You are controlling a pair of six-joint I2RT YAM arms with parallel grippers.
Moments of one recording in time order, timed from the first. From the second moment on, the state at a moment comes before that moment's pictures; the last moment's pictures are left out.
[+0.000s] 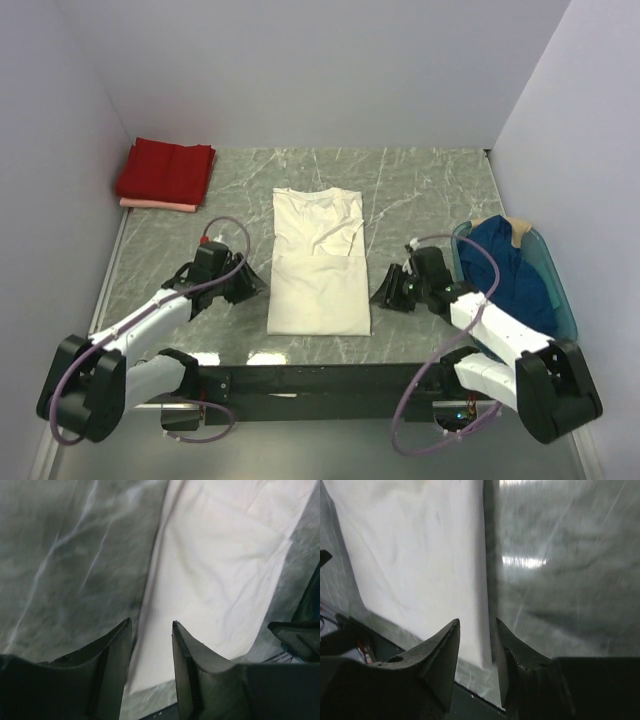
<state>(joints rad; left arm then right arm) -0.37 1.11 0.49 -0.18 0.19 -0.86 0.34 1.09 0.45 -0.25 -0.33 0.68</state>
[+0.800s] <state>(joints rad) -0.58 0.89 0.29 -0.35 0.20 -1.06 0.47 0.93 0.20 -0.17 -0.45 0.88</state>
